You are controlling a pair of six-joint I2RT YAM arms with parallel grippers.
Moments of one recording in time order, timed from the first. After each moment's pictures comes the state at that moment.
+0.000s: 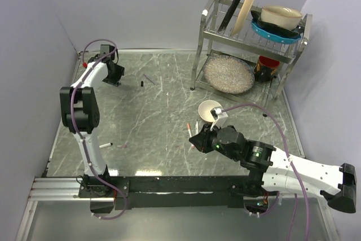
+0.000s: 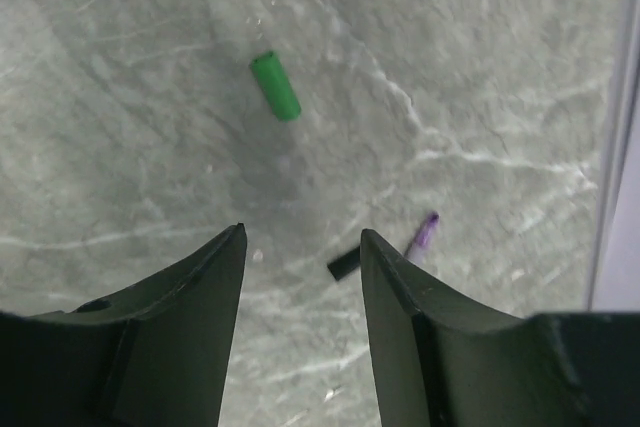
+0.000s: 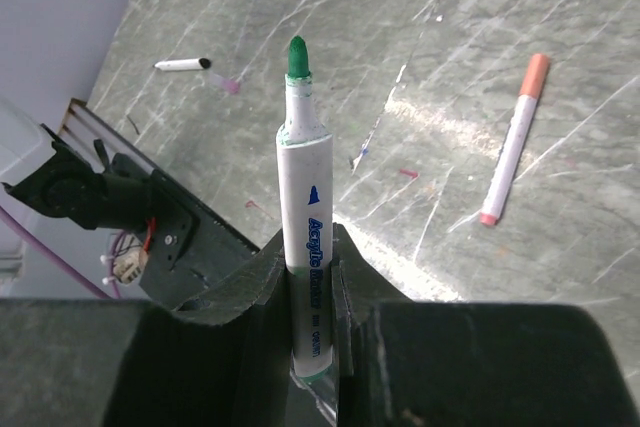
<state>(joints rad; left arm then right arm) -0.02 2.04 1.68 -0.67 -0.18 -1.25 1.13 0.76 0.59 -0.26 0.29 0.76</state>
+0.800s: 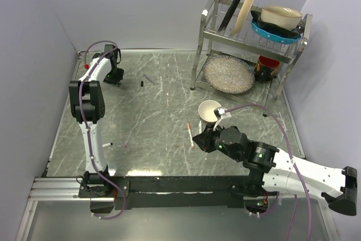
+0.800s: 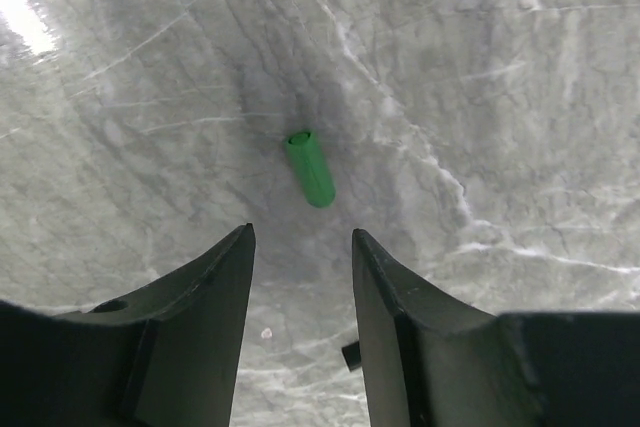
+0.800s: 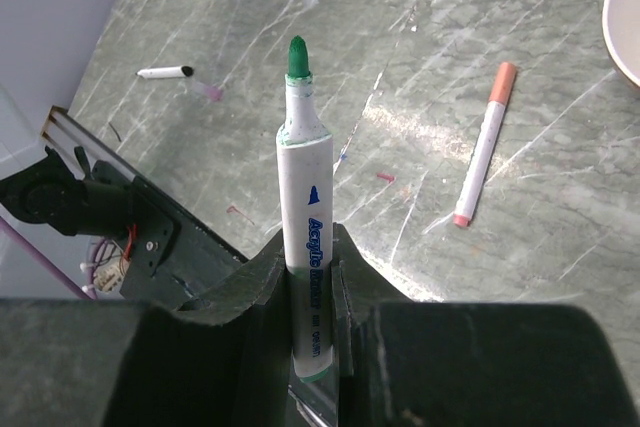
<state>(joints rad) -0.01 2.28 1.94 -0.85 -0.25 -1.30 1.12 0.72 0.58 -0.29 0.31 0.73</state>
